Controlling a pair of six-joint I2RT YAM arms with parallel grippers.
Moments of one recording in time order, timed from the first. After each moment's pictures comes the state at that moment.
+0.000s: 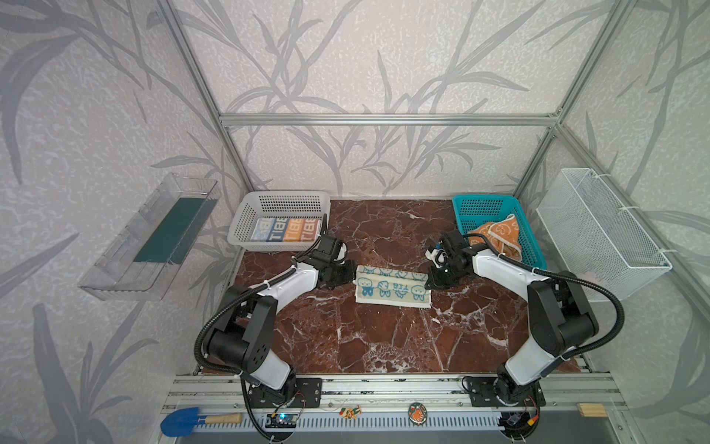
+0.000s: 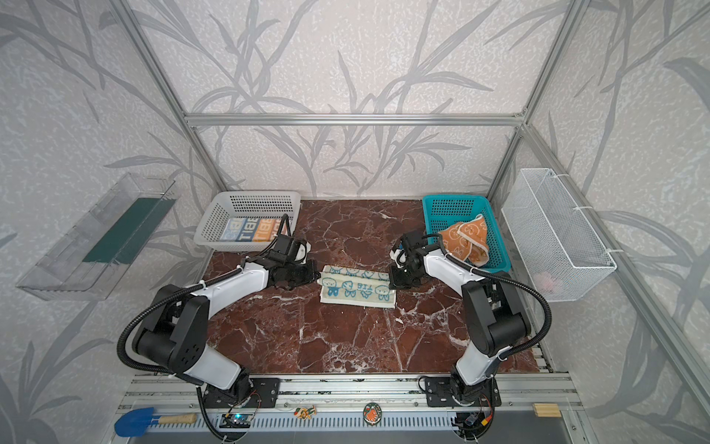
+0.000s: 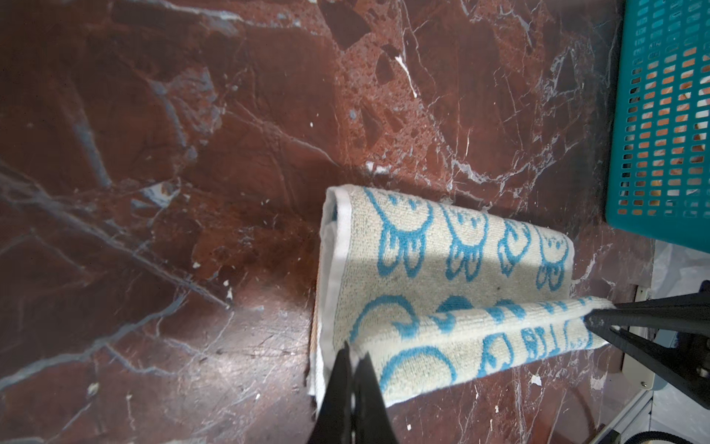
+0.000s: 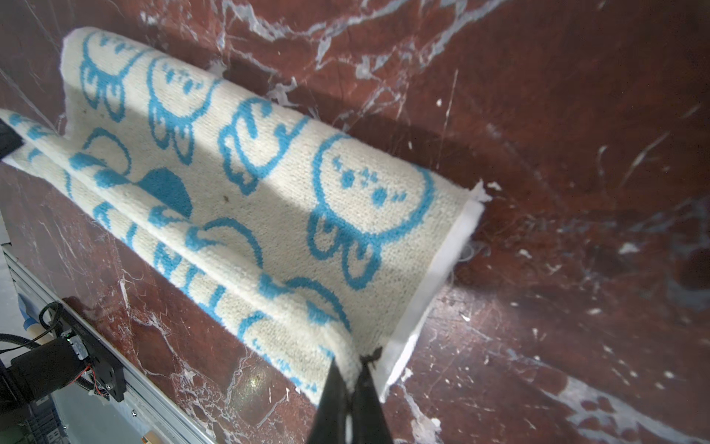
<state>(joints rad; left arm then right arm) -0.35 1.56 0.88 -0.33 0.28 -0.56 0.36 1.67 1.03 -0.67 -0.40 0.26</state>
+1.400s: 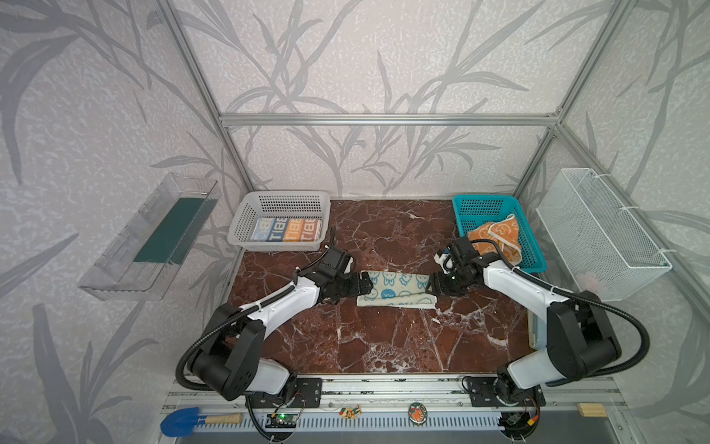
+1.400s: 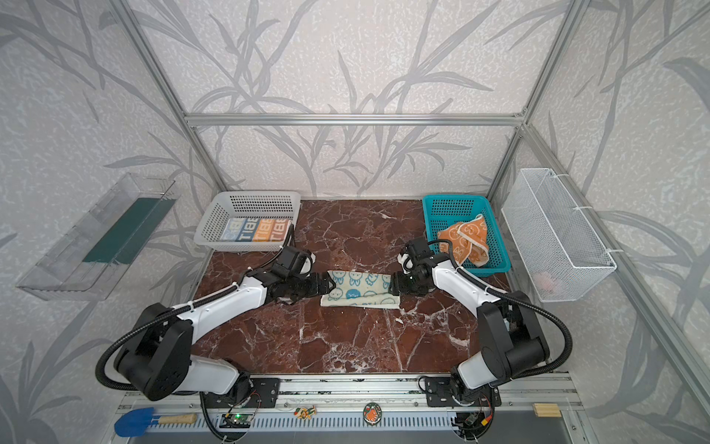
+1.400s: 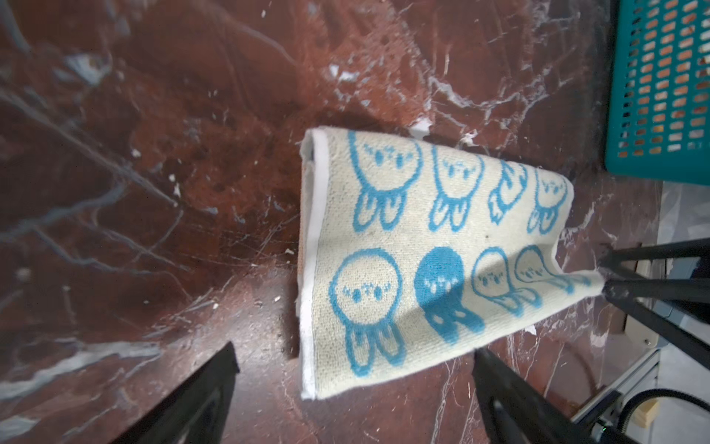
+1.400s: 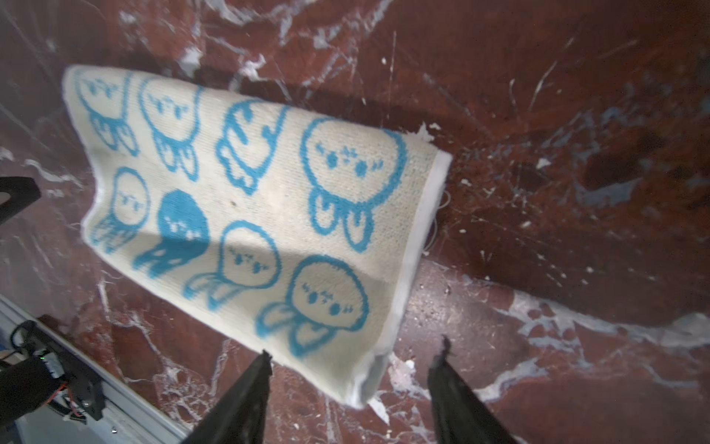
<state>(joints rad) -0.49 1.40 0.82 -0.38 0.24 -0.63 0.38 1.49 0.95 -0.67 -0.34 0.34</state>
